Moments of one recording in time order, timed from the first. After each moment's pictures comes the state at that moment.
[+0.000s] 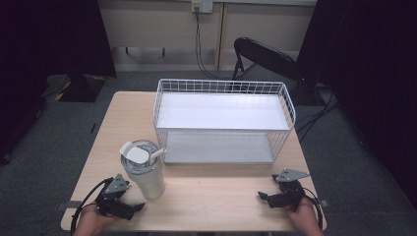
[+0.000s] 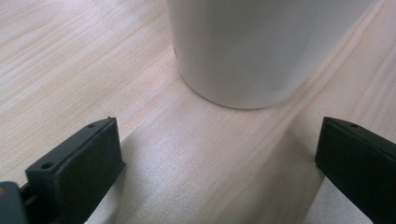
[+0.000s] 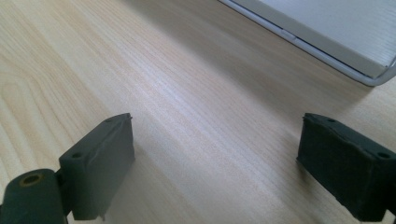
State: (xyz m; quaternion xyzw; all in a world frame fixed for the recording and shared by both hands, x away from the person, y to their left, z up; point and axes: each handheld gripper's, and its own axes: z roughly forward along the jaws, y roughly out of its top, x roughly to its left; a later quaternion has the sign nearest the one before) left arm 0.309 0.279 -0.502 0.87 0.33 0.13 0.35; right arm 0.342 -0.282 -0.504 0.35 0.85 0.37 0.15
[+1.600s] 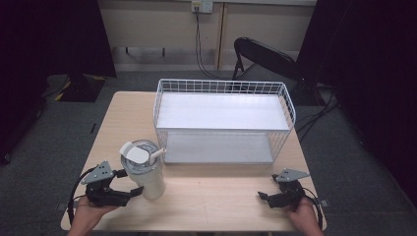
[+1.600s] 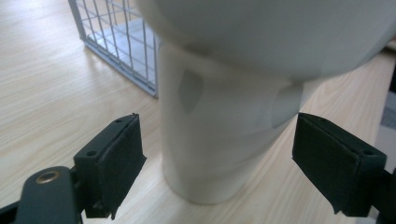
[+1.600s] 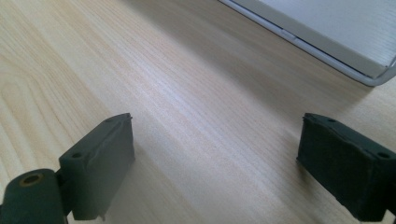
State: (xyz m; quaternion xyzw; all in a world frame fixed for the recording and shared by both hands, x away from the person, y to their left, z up) left arm 0.308 0.285 -0.441 0.80 0.33 0.12 0.49; right arm 0.342 -0.282 -0.504 0.35 0.85 0.37 0.15
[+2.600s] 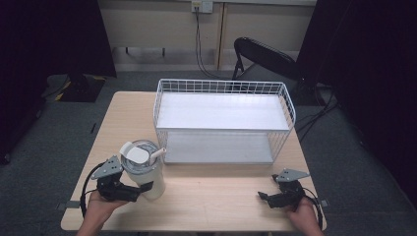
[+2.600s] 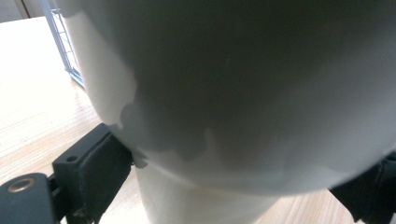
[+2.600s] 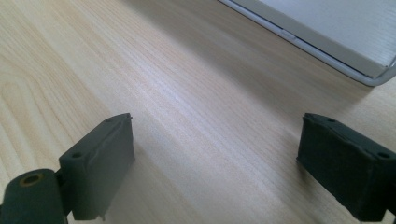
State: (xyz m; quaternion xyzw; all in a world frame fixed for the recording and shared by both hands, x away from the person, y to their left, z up) left arm 0.321 0.261 -0.438 0.78 0.31 0.13 0.53; right arm 0.342 -0.282 -0.504 0.35 0.85 0.37 0.15
